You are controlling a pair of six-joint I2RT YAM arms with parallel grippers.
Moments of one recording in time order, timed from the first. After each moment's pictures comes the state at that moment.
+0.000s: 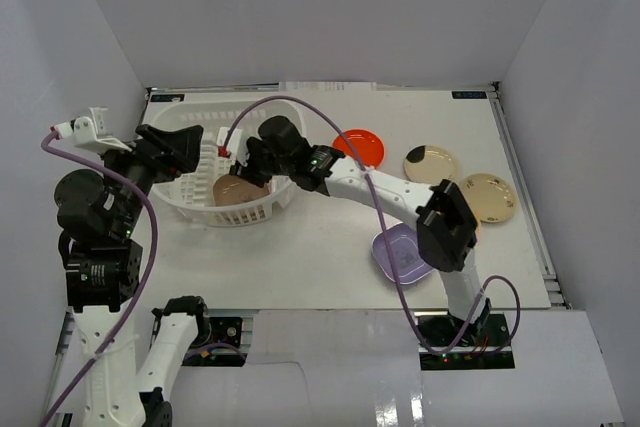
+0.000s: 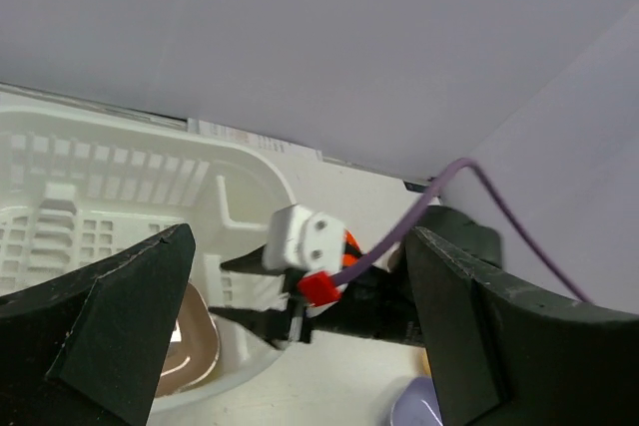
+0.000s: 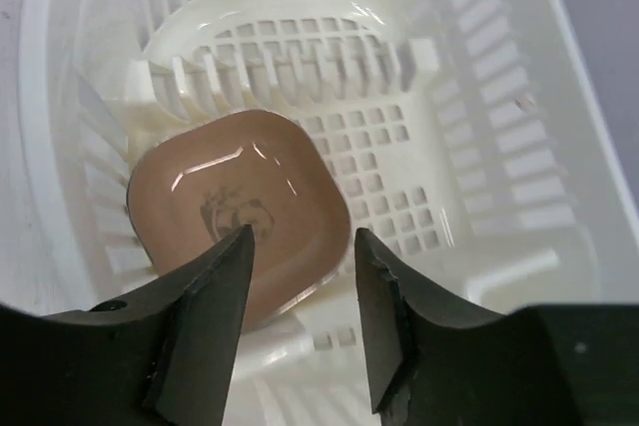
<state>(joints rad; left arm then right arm) 0.02 0.68 1.26 -0.48 0.21 -0.50 1.02 2.06 1.83 -0.20 -0.23 -0.49</state>
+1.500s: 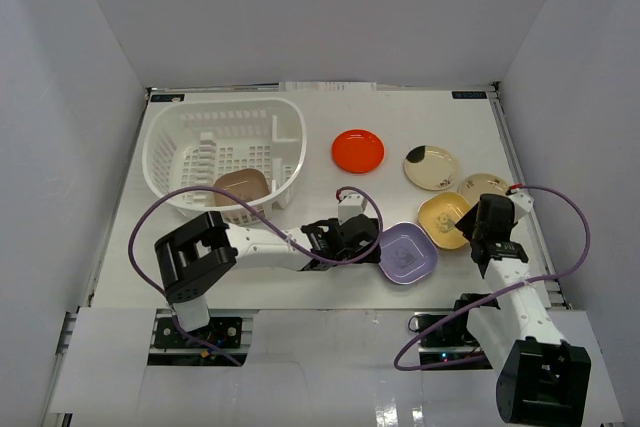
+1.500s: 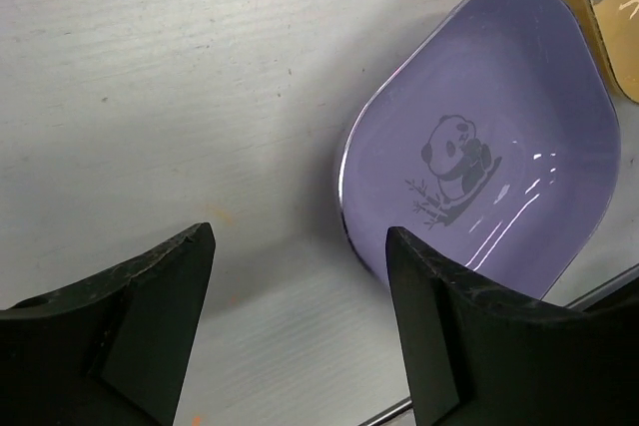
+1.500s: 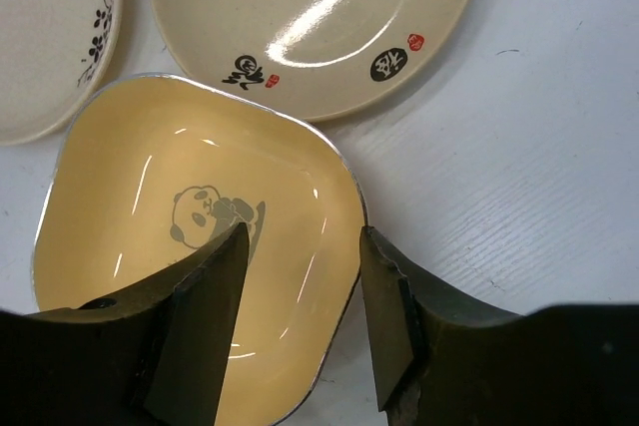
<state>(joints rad) -1.19 1.73 0.99 -0.07 -0.34 -0.95 -0.06 0.82 0.36 -0.27 0.28 0.54</state>
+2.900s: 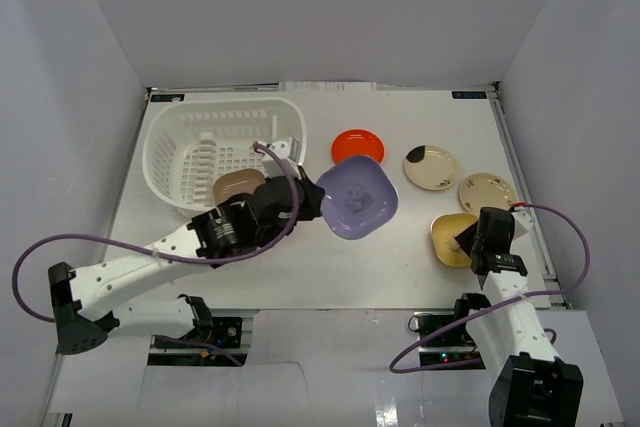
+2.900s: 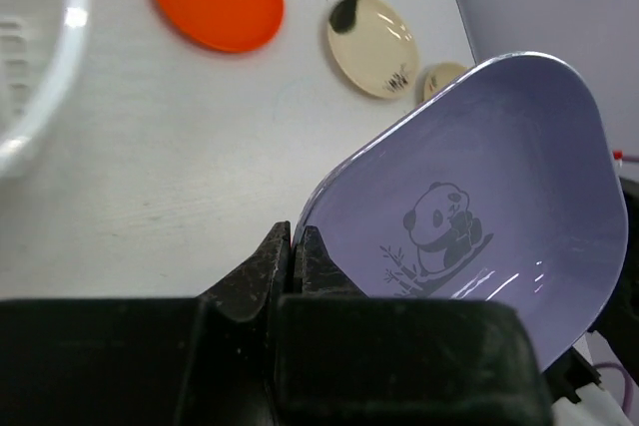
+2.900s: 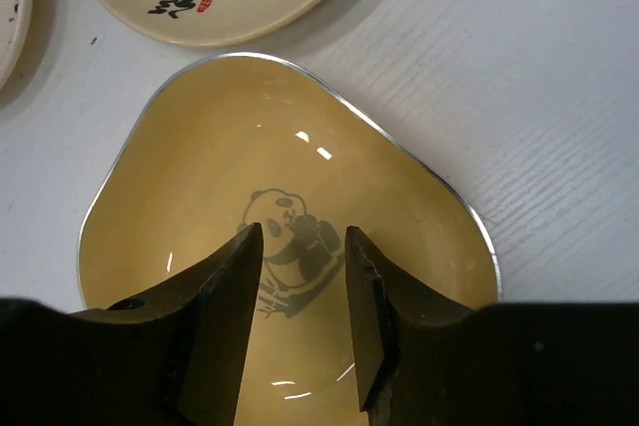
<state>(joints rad) -1.16 1.15 1.08 -0.37 -0.58 -0.81 -0.10 0.72 0.28 -0.37 0.24 0.66</state>
